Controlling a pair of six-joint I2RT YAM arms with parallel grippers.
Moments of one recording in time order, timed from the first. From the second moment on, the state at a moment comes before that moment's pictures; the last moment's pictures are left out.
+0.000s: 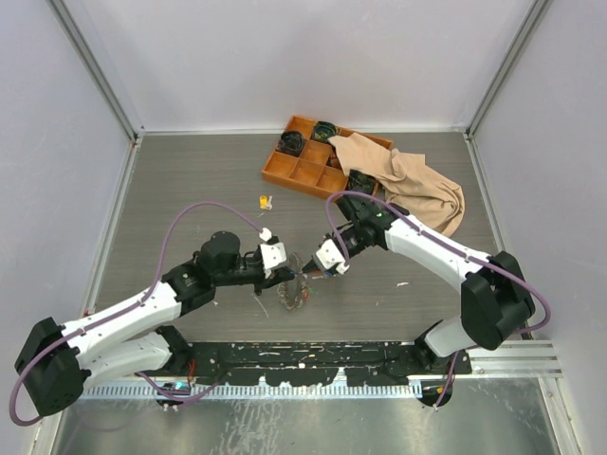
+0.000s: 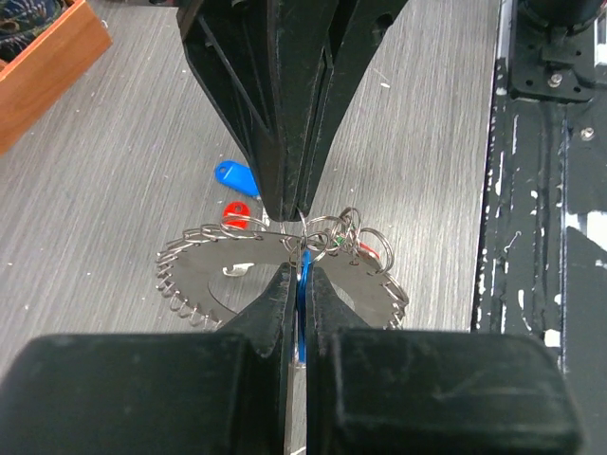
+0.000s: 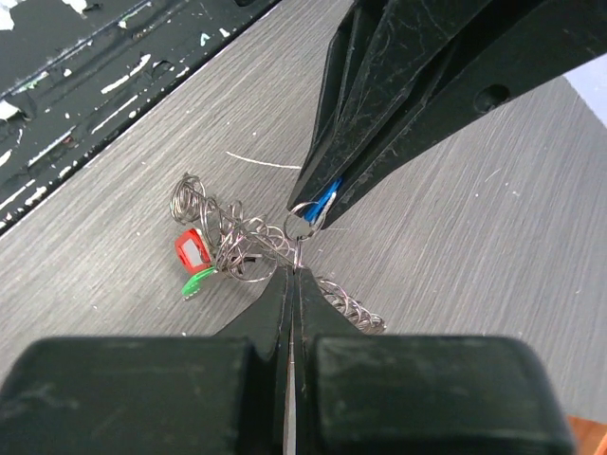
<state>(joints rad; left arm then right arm) -0.81 0.97 0.55 0.06 0.49 0.23 0.61 1.46 1.04 -0.70 -1.10 -1.59</state>
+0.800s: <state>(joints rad) -0.90 0.98 0.67 -0.18 0.36 0.62 0.66 1.47 1.05 -0.74 -1.07 -1.67</state>
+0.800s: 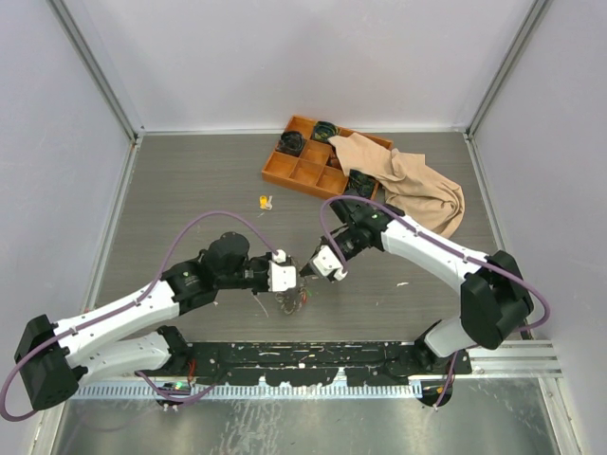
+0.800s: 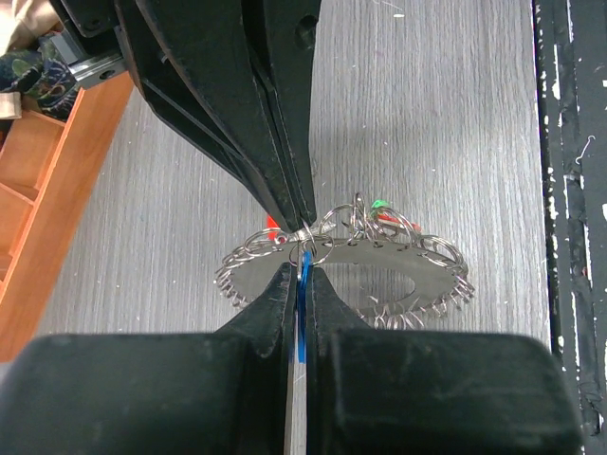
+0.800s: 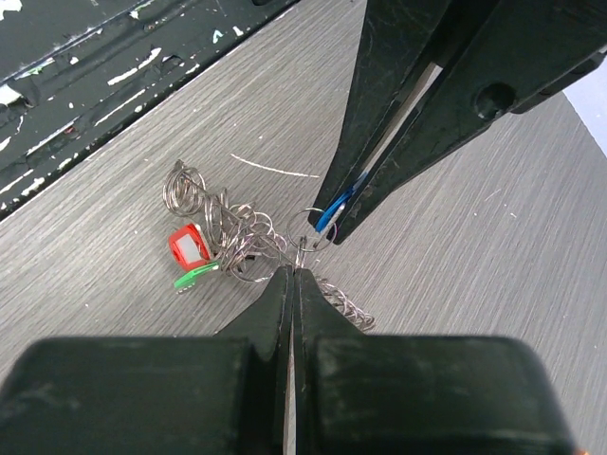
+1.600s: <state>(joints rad) -0.92 0.94 0.67 -0.22 0.33 0.65 0.68 1.51 1.09 -0.71 -1.06 -1.51</state>
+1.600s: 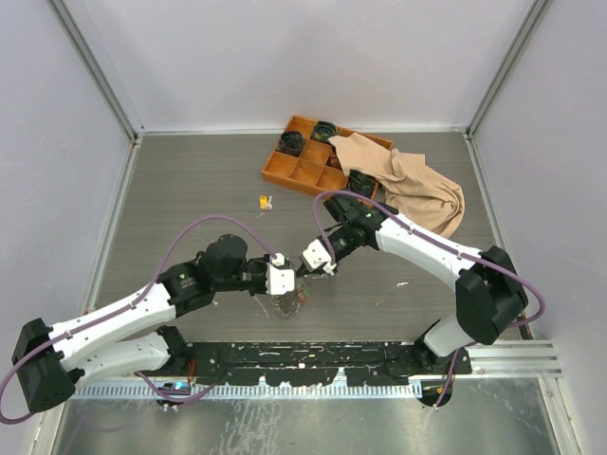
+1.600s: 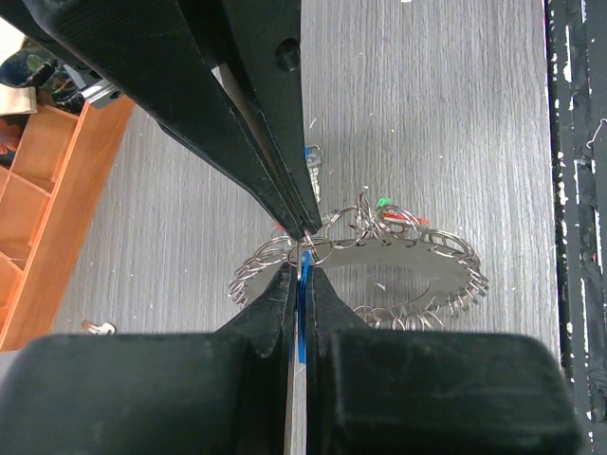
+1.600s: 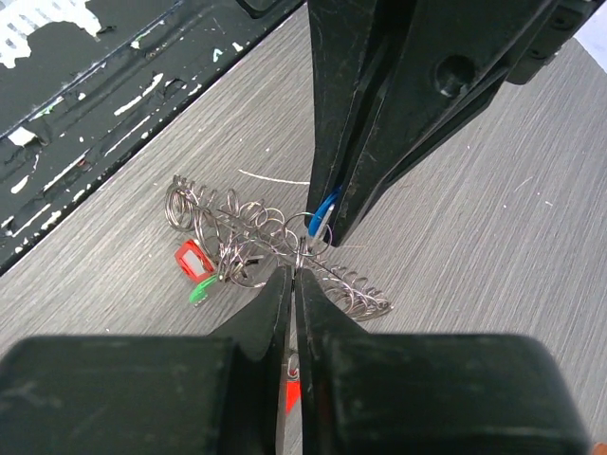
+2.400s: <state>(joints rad) -0.92 0.89 0.67 -0.21 0.32 0.65 0.63 1.52 1.09 -0.73 -1.09 -1.43</state>
